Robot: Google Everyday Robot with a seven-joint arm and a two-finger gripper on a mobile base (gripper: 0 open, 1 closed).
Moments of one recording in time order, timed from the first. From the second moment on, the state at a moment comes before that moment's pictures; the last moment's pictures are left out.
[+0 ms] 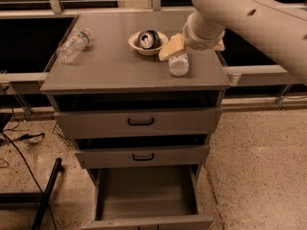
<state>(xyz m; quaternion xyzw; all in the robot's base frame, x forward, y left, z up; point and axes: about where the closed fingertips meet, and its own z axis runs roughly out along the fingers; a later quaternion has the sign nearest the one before) 0.699 -0.134 0.911 -0.10 0.94 0.00 0.32</state>
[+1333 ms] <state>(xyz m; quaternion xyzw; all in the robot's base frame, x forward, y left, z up) 0.736 -0.083 0.867 -0.13 0.95 0.00 0.28</state>
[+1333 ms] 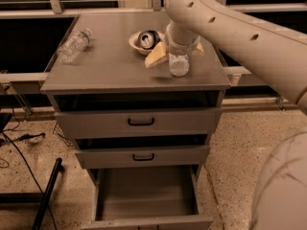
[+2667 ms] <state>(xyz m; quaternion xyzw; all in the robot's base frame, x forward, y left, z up) 0.741 -0.100 0.843 -0.12 0.96 -0.03 0.27</state>
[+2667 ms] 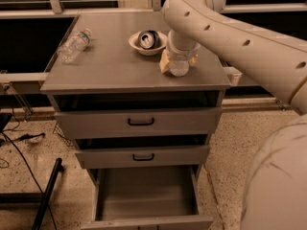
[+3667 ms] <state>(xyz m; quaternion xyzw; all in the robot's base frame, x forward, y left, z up) 0.741 -0.100 0.843 -0.12 0.96 -0.03 0.27</state>
